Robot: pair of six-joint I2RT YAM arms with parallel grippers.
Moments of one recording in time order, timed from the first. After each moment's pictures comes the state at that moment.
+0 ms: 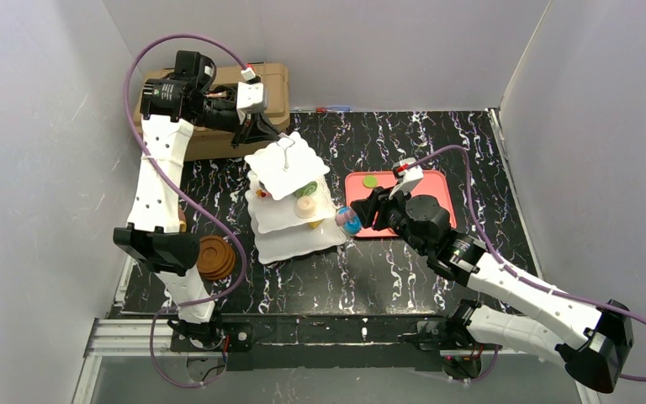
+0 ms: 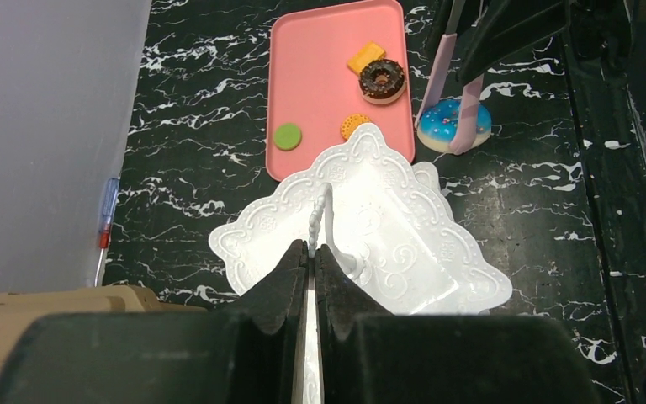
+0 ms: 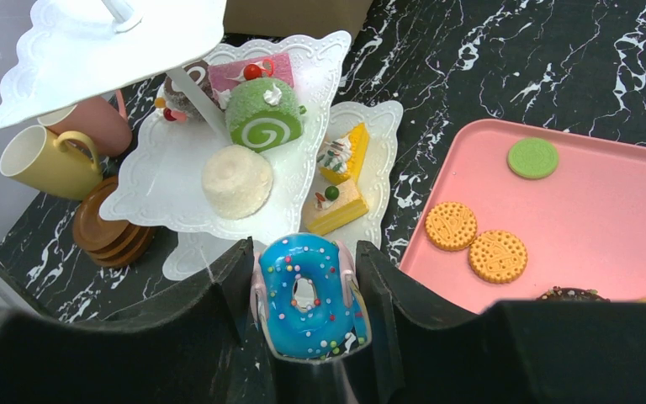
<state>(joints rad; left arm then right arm) -0.15 1.79 2.30 -1.52 1.10 1.21 0.91 0.91 0.72 -0.02 0.27 0.42</state>
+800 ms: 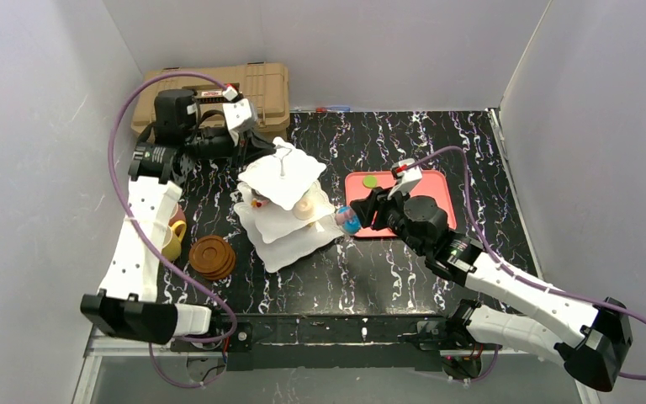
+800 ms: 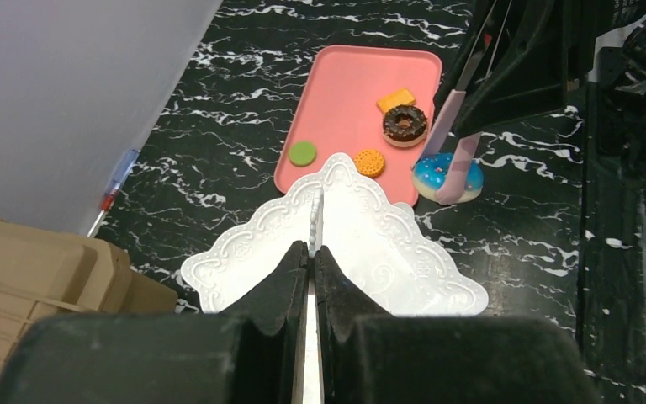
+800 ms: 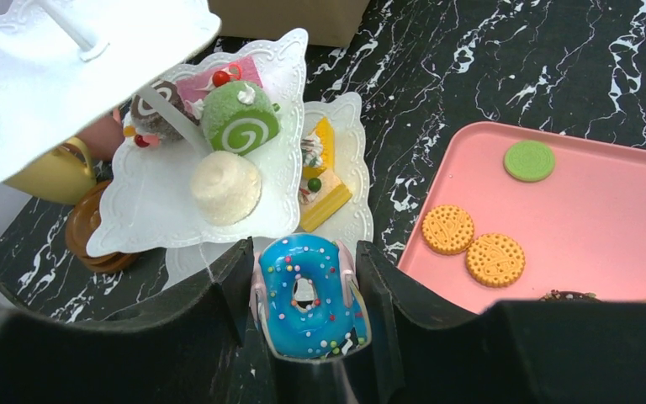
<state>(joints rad) -0.15 1.36 1.65 -0.86 1.03 0.67 0.91 0.92 0.72 -0.01 0.28 0.41</state>
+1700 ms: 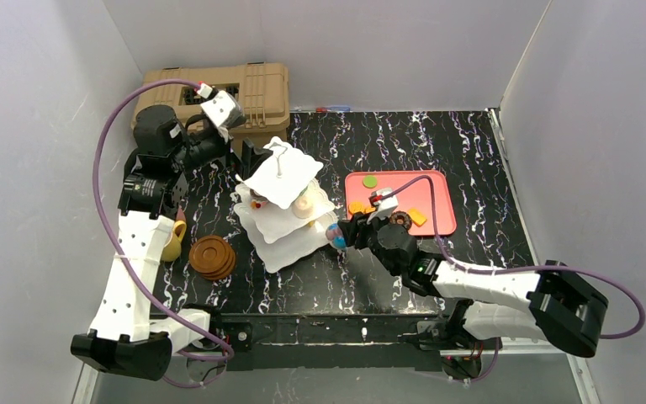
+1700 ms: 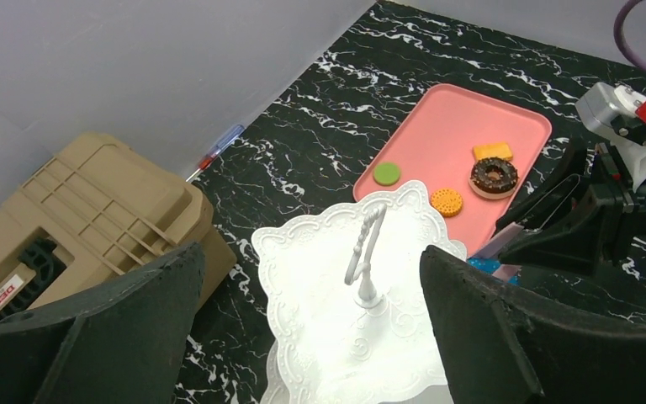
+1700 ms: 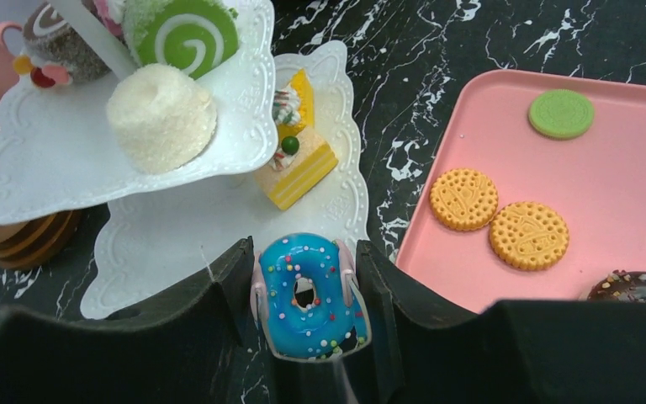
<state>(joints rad) -0.15 1.12 1.41 -0.49 0.73 0.32 1.04 1.13 0.46 0.44 0.45 0.39</state>
